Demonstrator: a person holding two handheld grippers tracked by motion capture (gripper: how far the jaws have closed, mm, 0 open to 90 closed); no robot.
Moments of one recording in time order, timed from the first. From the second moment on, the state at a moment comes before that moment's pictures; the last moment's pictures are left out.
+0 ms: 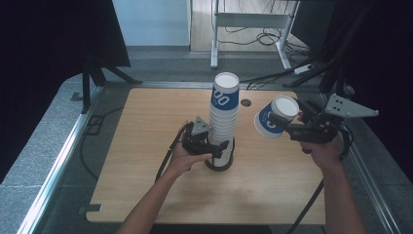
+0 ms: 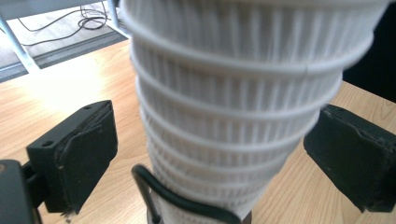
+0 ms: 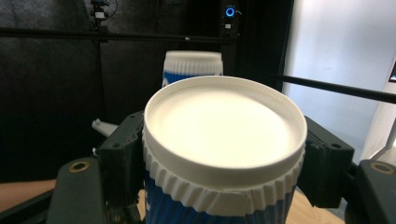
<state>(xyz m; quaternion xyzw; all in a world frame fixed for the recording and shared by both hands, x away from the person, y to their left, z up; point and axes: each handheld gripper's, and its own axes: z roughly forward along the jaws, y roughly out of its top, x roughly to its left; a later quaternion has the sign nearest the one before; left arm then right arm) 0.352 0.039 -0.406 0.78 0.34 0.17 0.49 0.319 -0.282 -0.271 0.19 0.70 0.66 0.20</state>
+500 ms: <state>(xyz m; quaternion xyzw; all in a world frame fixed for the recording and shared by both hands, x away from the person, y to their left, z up) 0.326 0.061 -0.409 0.77 0.35 0.19 0.50 0.309 -0.272 -0.315 0.20 0.70 0.65 0.19</state>
